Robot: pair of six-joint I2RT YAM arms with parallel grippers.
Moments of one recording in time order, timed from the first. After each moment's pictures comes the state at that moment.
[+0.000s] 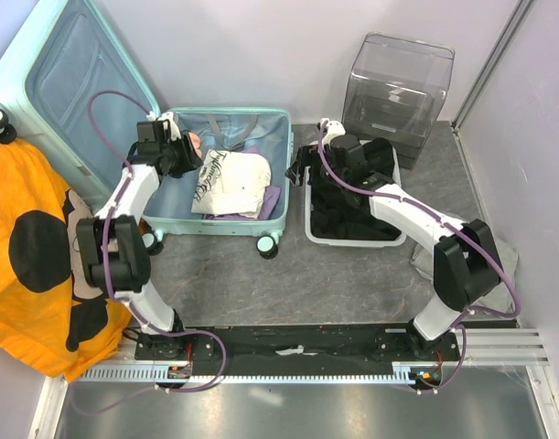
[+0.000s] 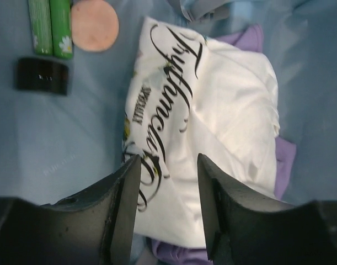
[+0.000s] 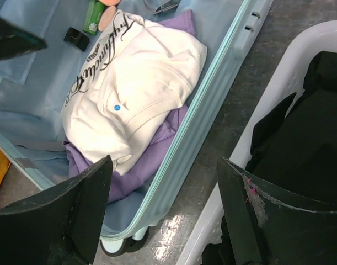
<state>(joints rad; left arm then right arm) 0.05 1.71 1.35 -0.33 0.24 -0.21 0.53 1.65 1.25 0.01 -0.11 0.40</state>
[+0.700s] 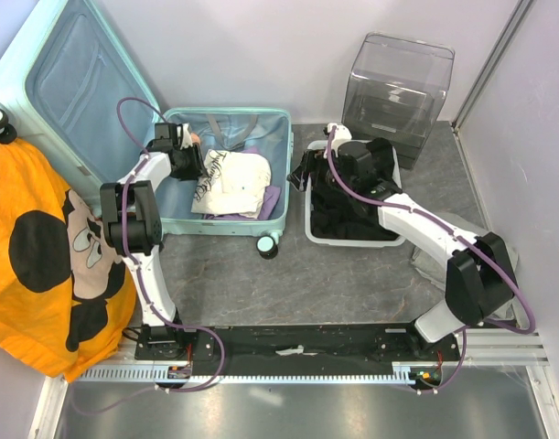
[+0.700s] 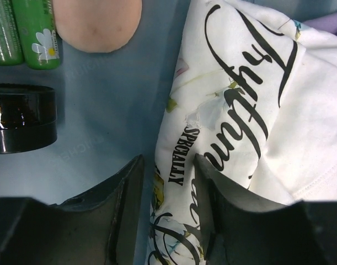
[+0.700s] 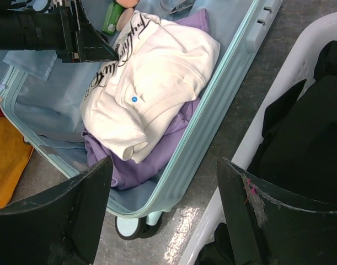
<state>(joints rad) 0.06 2.10 1.59 -0.41 0.24 -0.14 0.54 1.55 1.15 0.04 -0.14 0.43</state>
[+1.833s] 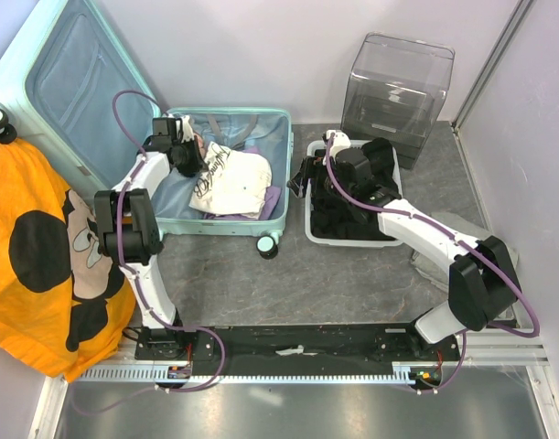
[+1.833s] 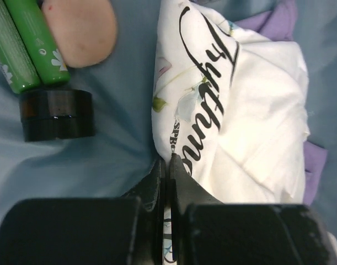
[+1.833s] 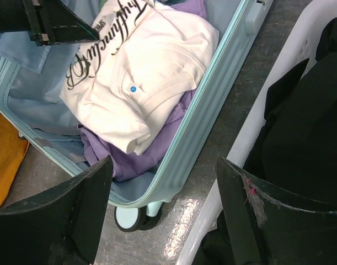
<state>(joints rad) 0.03 1.99 1.55 -0.39 0.31 -0.14 0.57 1.52 1.10 0.04 -0.10 0.45</state>
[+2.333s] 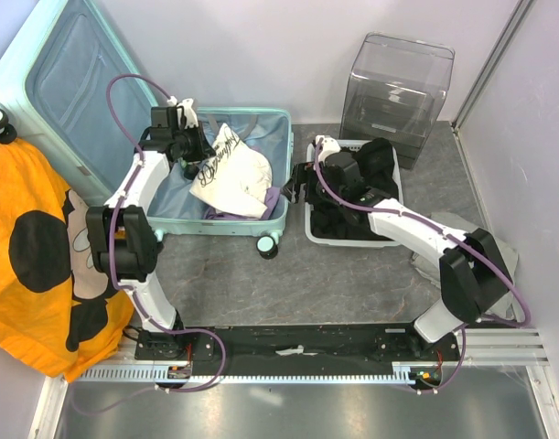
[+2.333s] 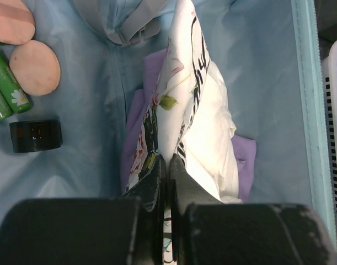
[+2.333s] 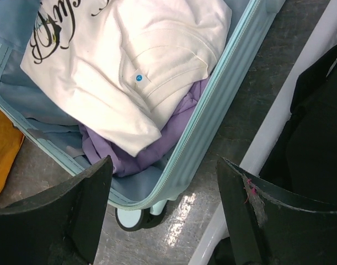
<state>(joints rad) -0.03 1.83 1.54 -0.38 0.35 -0.16 0.60 1.57 1.11 0.04 -0.09 0.45</state>
